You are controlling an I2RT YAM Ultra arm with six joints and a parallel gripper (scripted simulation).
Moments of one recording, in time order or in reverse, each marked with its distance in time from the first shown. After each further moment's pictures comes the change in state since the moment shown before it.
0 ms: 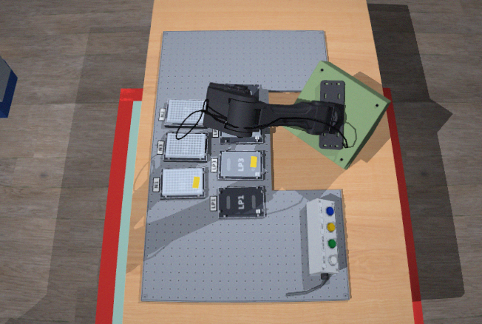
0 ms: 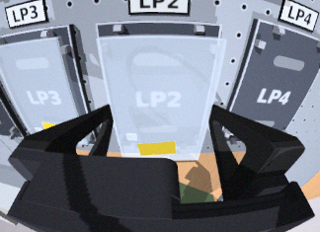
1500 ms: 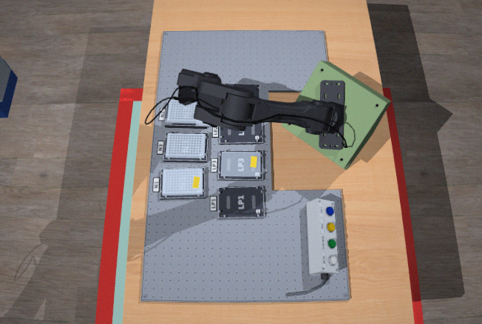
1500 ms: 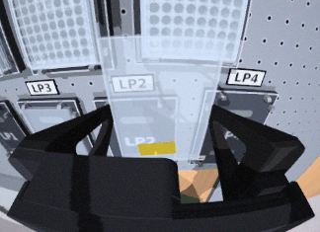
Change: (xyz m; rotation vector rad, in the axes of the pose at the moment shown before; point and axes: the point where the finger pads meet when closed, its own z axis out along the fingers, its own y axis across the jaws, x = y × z) arm -0.084 -0.031 -0.020 -0.002 0.007 0.043
